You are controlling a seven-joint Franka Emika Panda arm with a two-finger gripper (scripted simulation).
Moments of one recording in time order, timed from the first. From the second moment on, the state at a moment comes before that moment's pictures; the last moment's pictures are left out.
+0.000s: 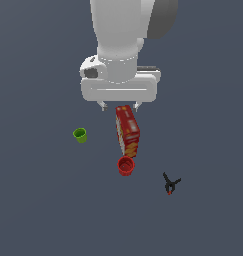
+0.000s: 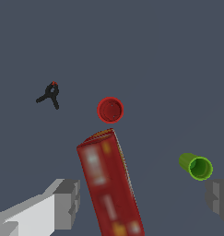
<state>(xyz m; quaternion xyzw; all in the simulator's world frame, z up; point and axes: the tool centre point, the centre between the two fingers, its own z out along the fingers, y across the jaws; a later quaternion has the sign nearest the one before) 0.001 -0.004 0.327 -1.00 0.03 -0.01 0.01</state>
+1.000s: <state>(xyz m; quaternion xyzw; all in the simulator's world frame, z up) 0.008 -0.030 0.331 -1.00 0.05 -0.03 0.02</state>
